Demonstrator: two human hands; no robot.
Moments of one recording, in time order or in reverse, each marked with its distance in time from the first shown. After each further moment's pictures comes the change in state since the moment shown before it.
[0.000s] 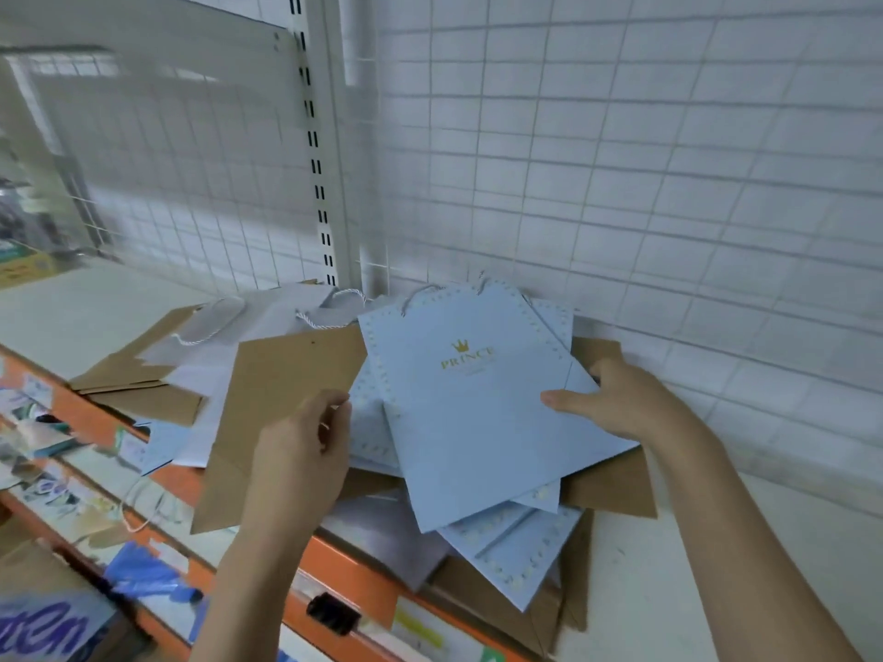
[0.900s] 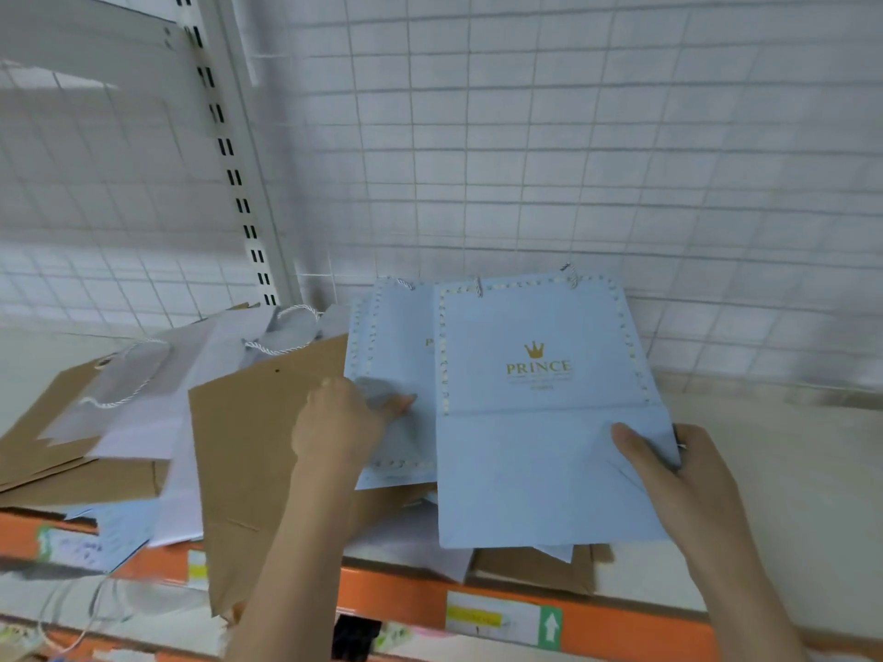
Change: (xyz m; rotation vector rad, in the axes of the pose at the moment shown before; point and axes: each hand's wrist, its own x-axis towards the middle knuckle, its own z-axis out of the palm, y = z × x) left_hand 0.067 -0.005 0.039 0.149 -0.512 -0.210; right_hand -0.104 0.053 0.085 0.507 0.702 0.214
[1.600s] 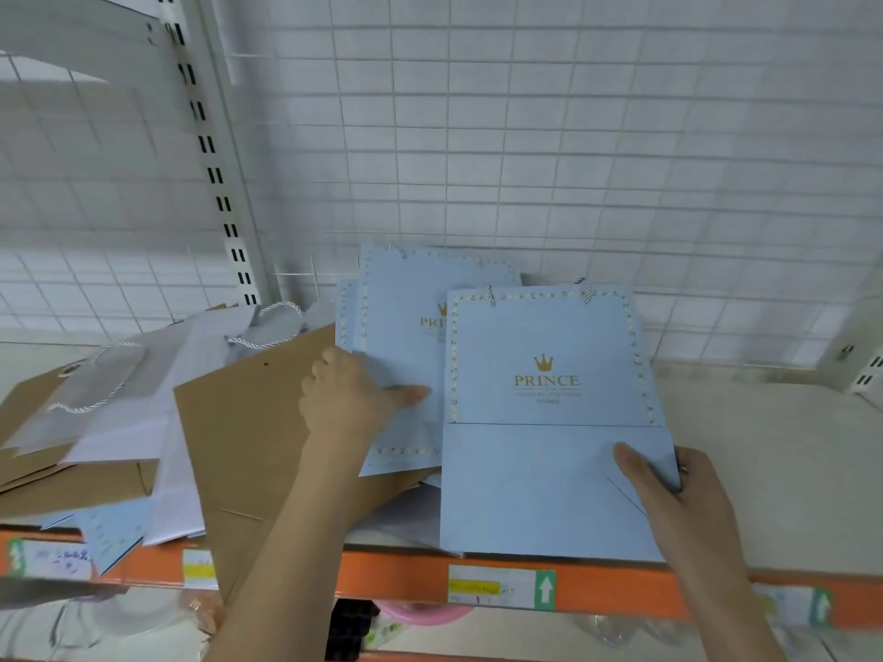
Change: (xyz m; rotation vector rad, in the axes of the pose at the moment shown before) left_hand -0.013 0.015 -0.012 -0.143 -0.013 0.135; right_hand -0.048 0.014 -0.006 0.030 0.139 0.005
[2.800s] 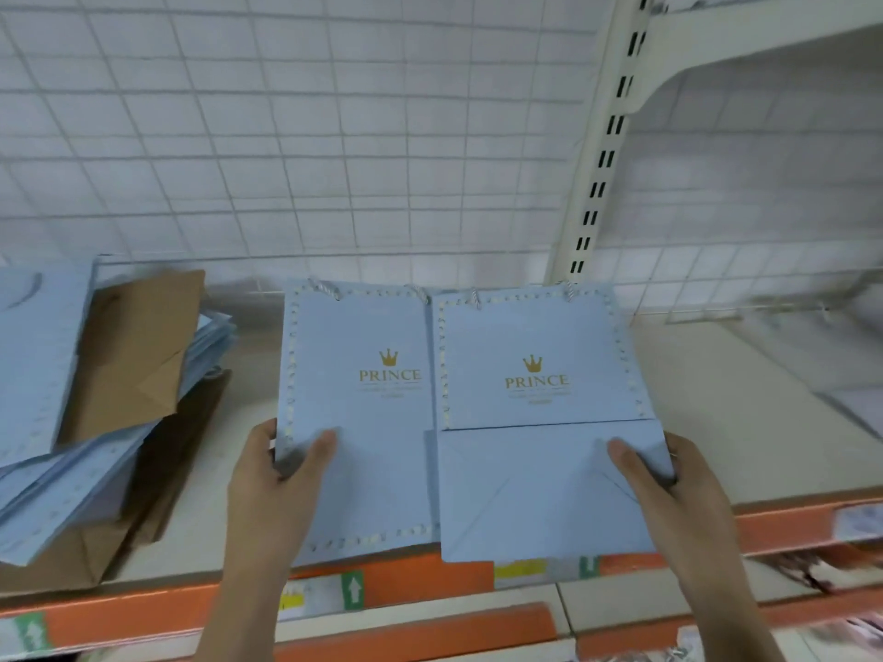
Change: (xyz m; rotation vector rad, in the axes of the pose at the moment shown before) left_hand -0.187 0.189 0.258 -0.566 -0.043 0.004; right_hand 0.134 0.133 -0.343 -0.153 0.097 0.074
